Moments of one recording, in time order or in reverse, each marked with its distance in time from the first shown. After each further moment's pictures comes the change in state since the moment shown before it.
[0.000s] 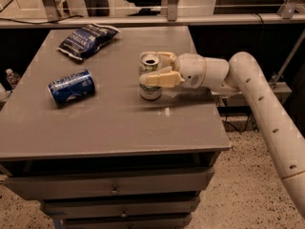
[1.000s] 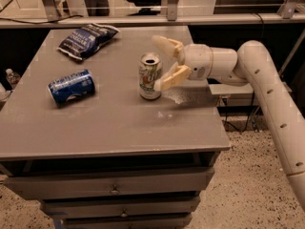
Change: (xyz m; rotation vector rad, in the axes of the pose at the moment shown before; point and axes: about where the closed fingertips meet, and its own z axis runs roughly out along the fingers) arm 0.025 -0.007 -0.004 0.008 -0.044 -0.043
